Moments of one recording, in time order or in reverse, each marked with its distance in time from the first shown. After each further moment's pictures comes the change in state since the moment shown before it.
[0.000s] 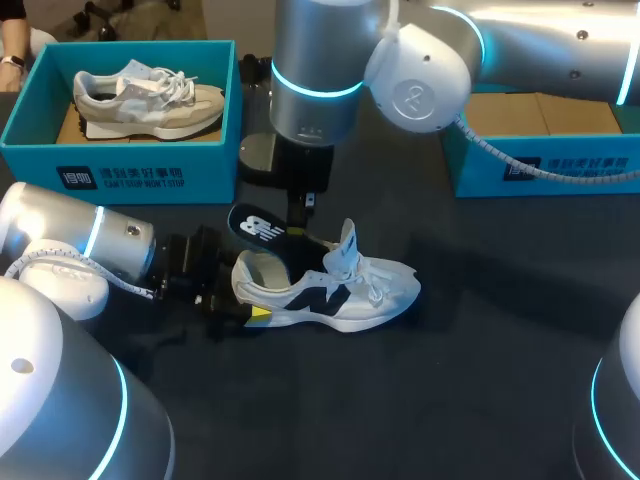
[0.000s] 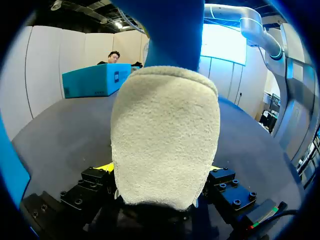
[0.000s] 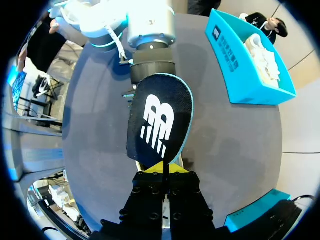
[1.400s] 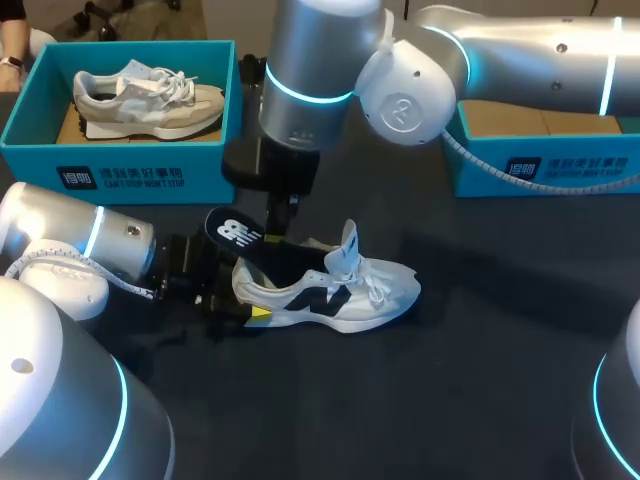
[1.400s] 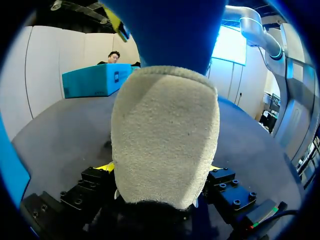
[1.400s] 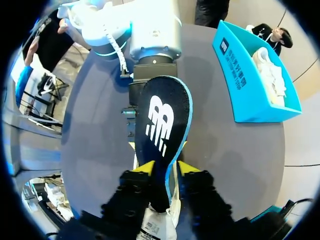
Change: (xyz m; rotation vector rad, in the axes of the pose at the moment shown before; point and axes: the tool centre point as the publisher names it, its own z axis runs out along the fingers) left arm 0.000 0.000 0.000 0.000 0.000 0.000; right arm -0.006 0.032 0.018 -0.089 0.023 -0.045
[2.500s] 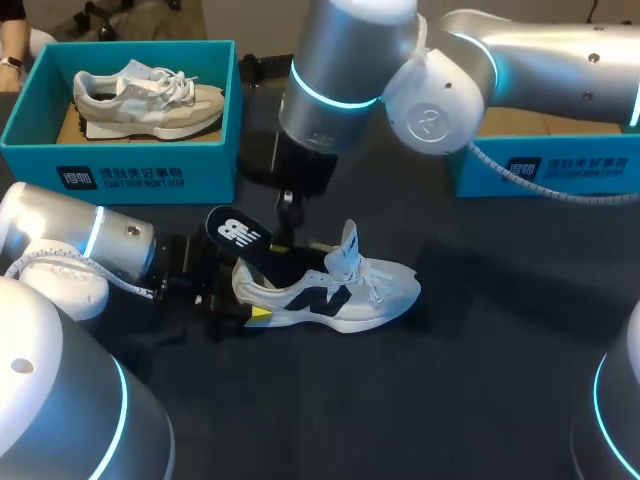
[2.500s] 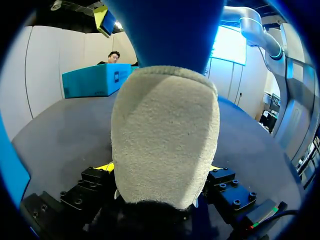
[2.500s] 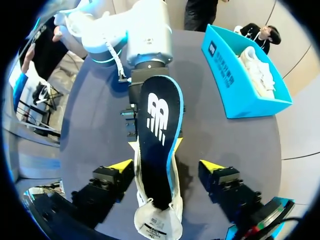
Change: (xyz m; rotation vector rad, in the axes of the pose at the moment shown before) left arm 0.000 0.000 0.000 0.000 0.000 0.000; right arm 0.002 -0.010 -0.010 -0.058 -0.043 0.061
